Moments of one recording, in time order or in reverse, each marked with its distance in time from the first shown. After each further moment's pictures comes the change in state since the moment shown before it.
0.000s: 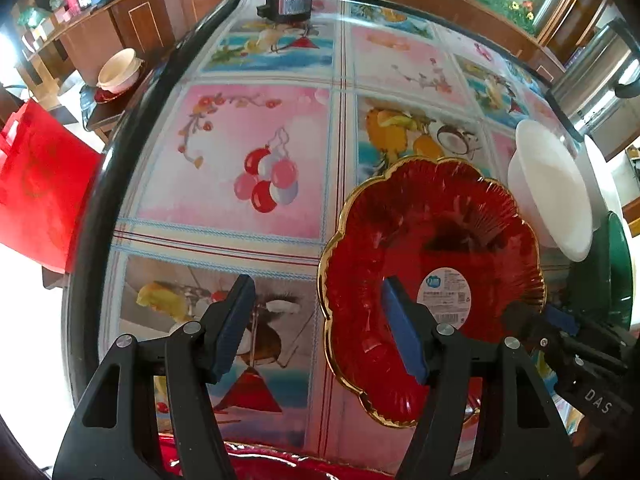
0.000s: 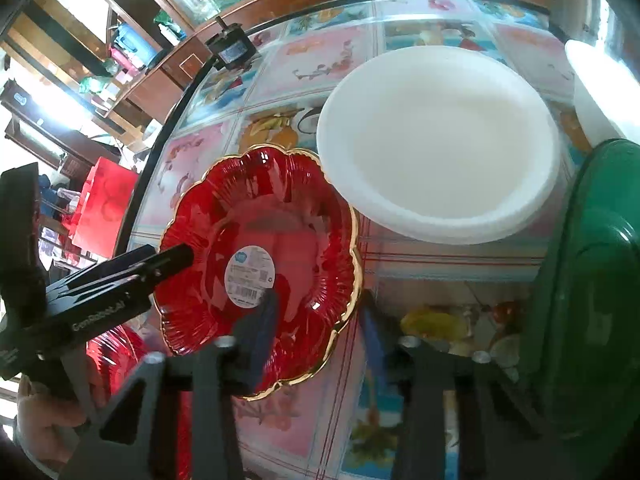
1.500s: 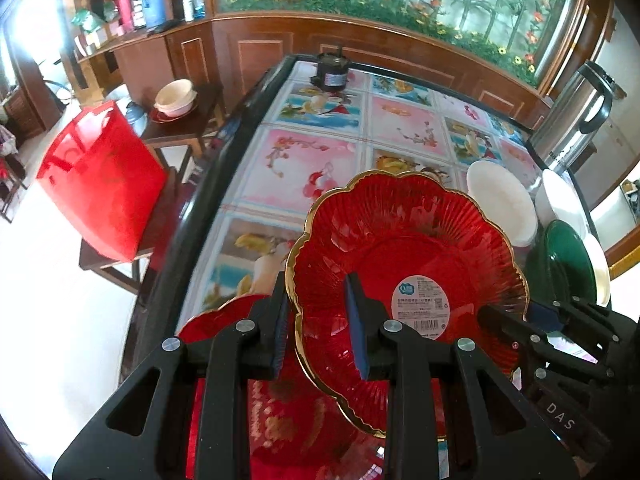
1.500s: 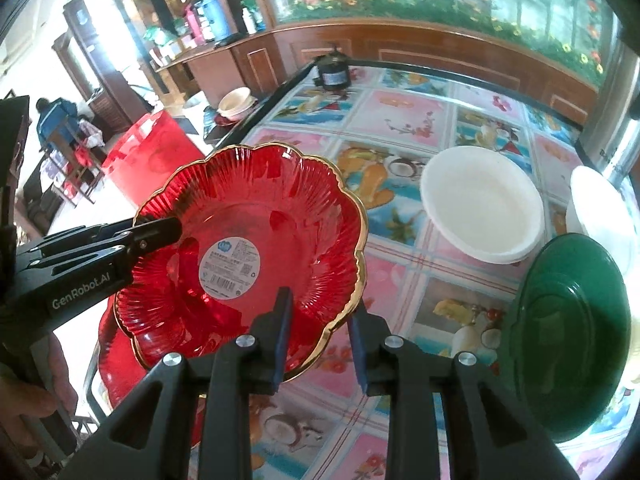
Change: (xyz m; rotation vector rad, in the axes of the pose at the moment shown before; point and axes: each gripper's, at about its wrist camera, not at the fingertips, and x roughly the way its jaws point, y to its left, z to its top) left arm -0.126 0.019 -0.071 -0.088 -0.198 0.060; right arm -0.062 0.084 -0.037 -0.338 -0.093 -0.046
